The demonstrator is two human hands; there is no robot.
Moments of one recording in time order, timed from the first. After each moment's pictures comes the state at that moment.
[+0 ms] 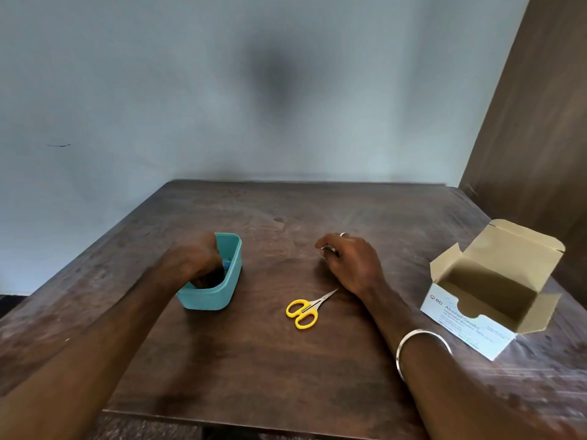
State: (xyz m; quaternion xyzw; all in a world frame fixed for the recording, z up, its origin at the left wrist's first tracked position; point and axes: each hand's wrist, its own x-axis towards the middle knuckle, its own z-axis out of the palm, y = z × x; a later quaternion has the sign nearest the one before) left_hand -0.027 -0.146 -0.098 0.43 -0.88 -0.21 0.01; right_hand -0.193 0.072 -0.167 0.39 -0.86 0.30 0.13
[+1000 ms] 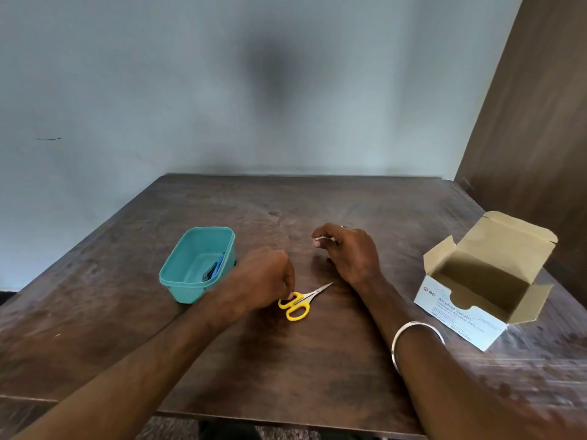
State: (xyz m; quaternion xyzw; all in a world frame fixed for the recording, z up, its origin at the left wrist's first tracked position) left_hand -0.045 -0.041 -0.106 0.13 -0.98 -0.13 -0.04; right_hand -0.200 0.073 -0.170 0.36 -0.84 0.39 0.10
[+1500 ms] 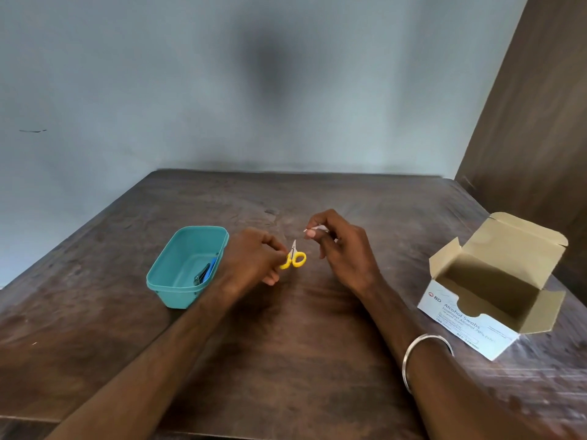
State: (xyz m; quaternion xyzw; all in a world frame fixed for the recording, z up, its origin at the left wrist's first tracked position) left_hand -0.064 -0.065 -0.124 0.26 -0.83 -0.47 0.14; right_hand -0.189 0.069 -0.160 0.42 -0.72 0.55 0.08
